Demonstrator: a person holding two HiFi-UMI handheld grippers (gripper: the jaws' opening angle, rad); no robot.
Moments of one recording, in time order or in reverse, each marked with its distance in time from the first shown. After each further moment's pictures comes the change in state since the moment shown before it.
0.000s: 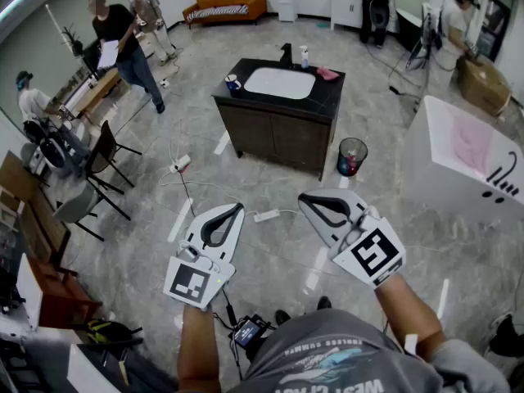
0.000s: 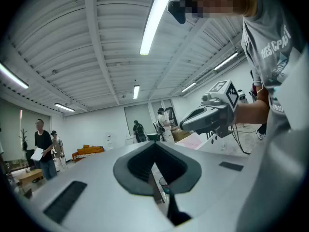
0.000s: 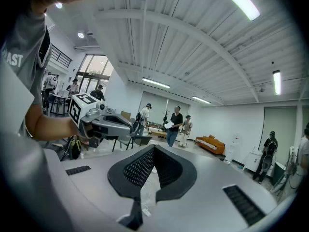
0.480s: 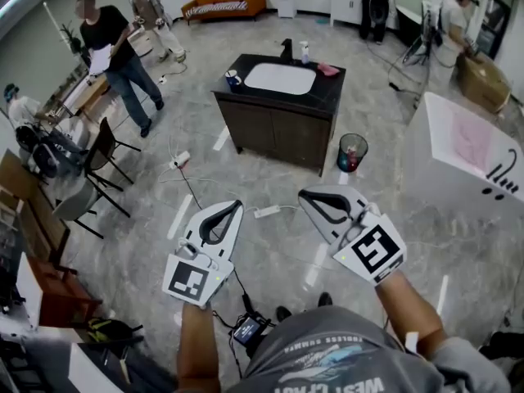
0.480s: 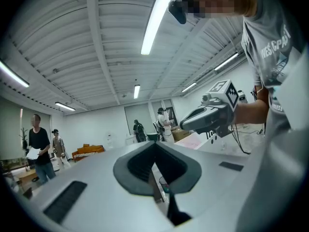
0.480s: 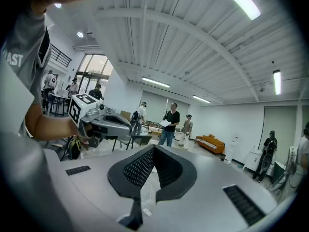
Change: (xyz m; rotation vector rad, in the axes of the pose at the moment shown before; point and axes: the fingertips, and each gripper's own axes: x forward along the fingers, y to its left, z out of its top) left arm -0.002 0.003 -0.004 -0.007 0.003 0.002; right arm 0.003 0.000 -0.001 0.001 0.006 -0.002
